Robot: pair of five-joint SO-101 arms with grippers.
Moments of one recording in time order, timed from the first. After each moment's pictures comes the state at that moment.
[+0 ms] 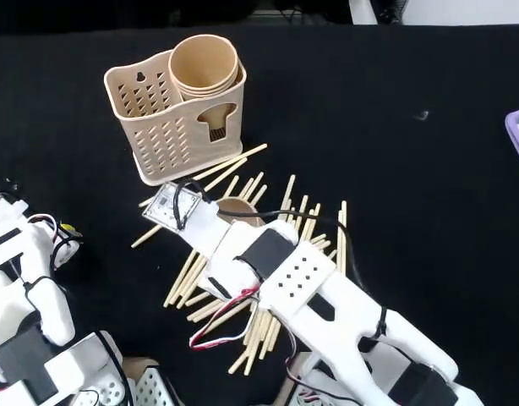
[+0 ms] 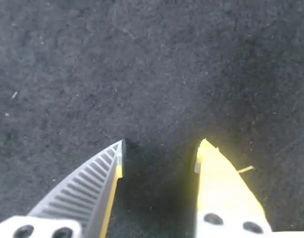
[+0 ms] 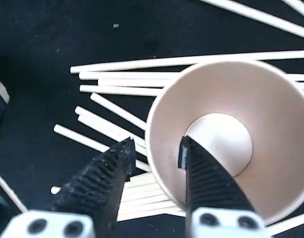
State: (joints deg) left arm -41.0 -15.7 55.9 38.5 10.3; right arm -46.3 -31.2 42.1 70.4 13.9
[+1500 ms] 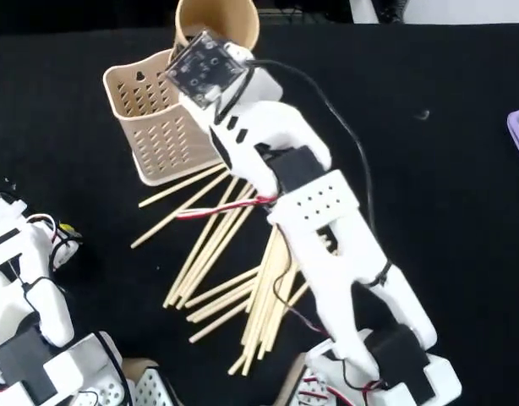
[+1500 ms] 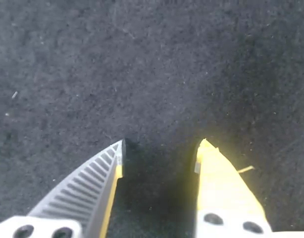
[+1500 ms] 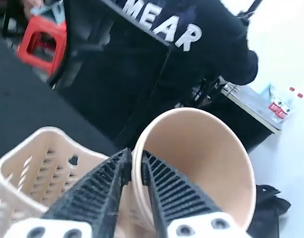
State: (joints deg) left arm -41.0 -15.7 55.9 38.5 10.3; right arm -28.6 -15.1 11.9 20.7 31.1
